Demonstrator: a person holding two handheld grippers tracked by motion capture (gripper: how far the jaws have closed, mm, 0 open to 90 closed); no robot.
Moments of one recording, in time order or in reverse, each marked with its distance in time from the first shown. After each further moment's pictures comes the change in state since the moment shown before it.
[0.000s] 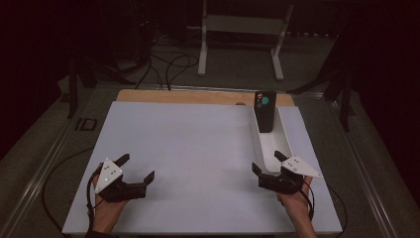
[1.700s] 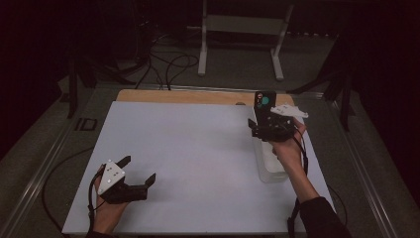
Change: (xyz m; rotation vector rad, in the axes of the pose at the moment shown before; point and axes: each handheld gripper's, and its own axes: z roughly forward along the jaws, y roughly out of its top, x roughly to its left) left arm -0.003 -0.004 0.002 0.026 -0.001 0.012; right arm -0.039 0.094 0.082 0.111 -0.090 -0.012
